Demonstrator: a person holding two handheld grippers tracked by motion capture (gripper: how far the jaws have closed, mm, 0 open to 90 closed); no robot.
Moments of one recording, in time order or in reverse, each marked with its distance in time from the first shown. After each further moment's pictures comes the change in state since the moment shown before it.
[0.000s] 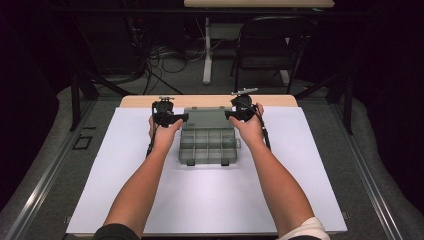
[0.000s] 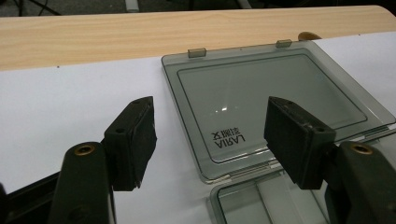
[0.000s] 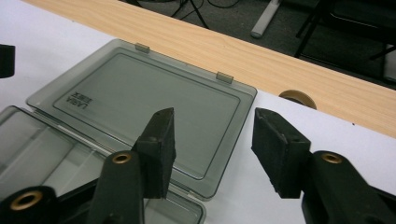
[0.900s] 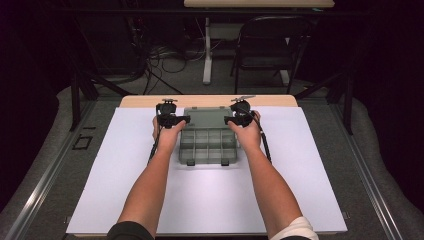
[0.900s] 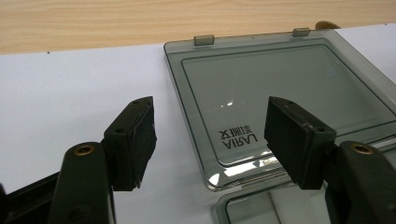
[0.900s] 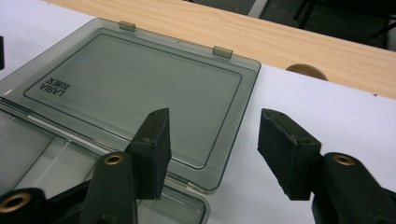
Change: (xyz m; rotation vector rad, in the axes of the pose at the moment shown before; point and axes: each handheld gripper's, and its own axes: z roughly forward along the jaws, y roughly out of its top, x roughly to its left) left arm -0.001 -0.005 0.018 0.023 0.026 -0.016; right arm 0.001 -0.020 0.022 0.025 -0.020 0.057
